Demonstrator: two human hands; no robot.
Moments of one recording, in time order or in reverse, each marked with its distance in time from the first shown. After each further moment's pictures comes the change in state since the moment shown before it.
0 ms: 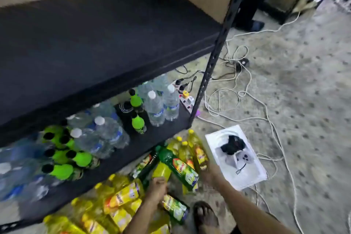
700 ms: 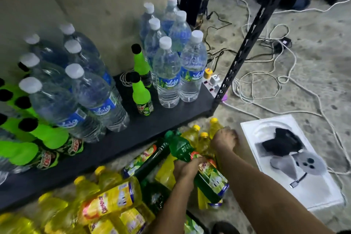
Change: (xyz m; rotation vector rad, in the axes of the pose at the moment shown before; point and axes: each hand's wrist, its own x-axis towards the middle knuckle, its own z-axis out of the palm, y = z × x) left_hand 0.205 -0.014 0.095 -0.252 0.163 0.014; right_hand 0.278 0.002 0.097 -0.306 0.491 0.094
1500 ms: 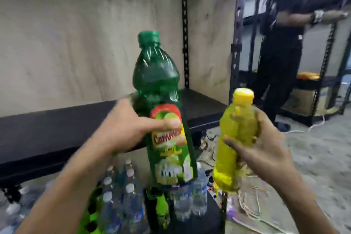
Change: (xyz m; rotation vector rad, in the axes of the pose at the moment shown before) left_hand -0.493 0.244 -0.257 0.168 -0.141 1.444; right_hand -0.298 0.045 -0.476 1.036 0.544 -1.002
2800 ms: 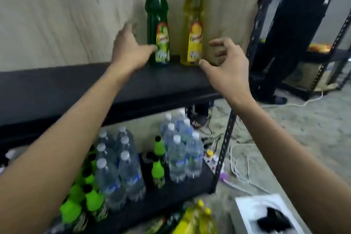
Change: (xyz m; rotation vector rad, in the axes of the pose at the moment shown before) left_hand 0.178 -0.068 -0.021 0.368 0.461 0.057; right_hand 0.121 -0.007 0.098 -0.138 0.123 -0.085
